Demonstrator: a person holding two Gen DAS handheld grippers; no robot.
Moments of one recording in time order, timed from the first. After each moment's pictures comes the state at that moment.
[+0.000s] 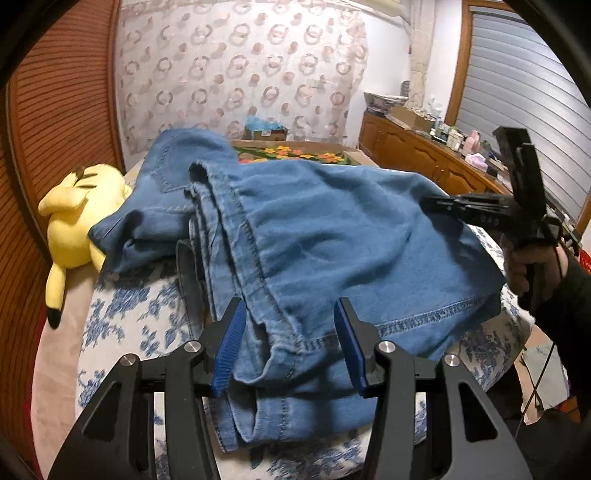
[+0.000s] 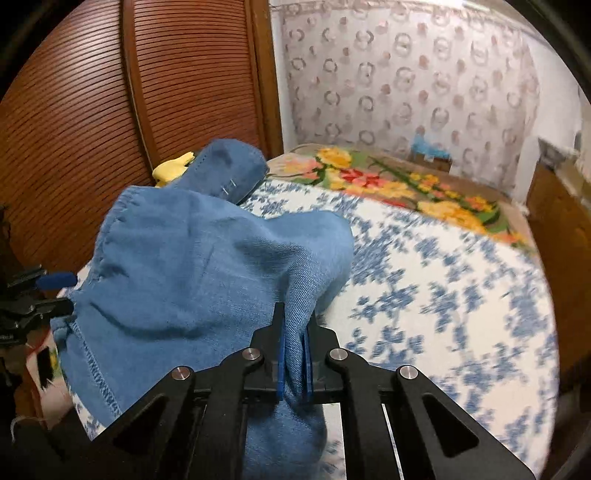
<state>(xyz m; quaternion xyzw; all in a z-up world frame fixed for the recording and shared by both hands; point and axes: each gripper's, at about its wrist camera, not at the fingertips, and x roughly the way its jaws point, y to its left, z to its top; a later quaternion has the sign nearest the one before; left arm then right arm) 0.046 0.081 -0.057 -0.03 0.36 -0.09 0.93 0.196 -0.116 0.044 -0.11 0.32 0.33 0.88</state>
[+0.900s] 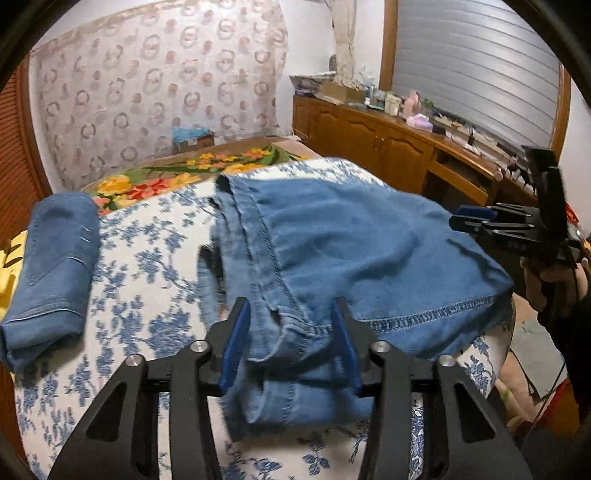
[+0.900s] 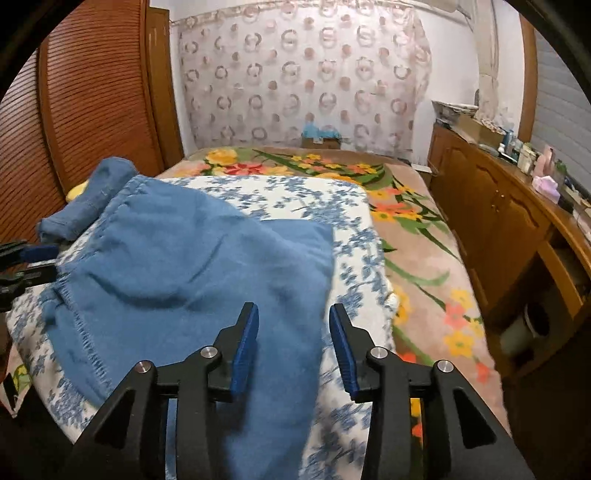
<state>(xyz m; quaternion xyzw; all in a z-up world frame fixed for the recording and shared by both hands) 0.113 -0.078 -0.053 0.05 0.37 -0.19 0.91 0.164 -0.322 0.010 -0.05 0.33 0.16 0.93</state>
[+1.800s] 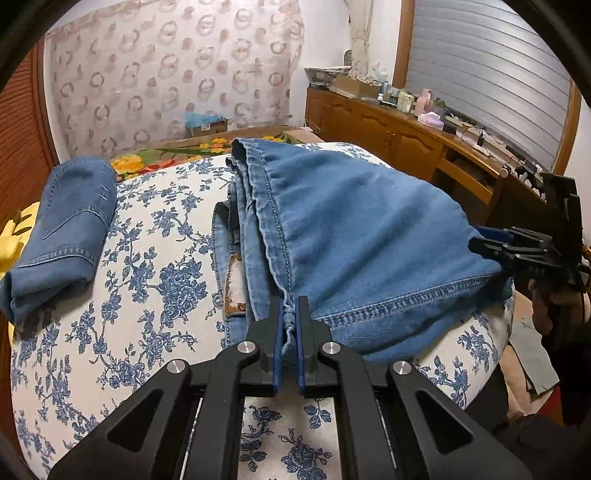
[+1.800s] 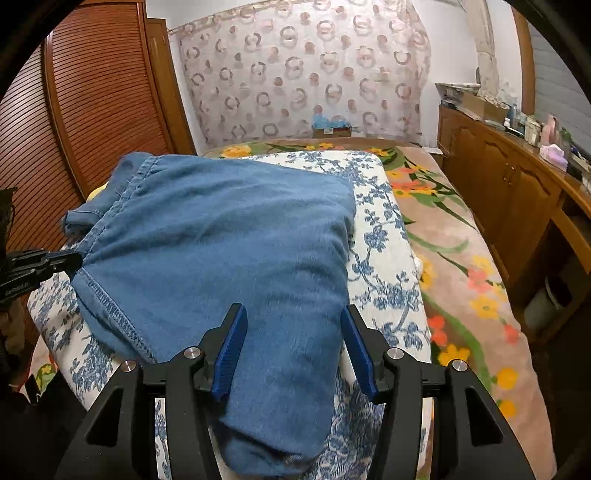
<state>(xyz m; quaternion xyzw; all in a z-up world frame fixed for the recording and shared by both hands) 0.076 -0.063 -0.060 0.03 0.38 -0.17 0.91 0.128 -0.340 -0.009 -0.01 0.35 0.18 0.92</state>
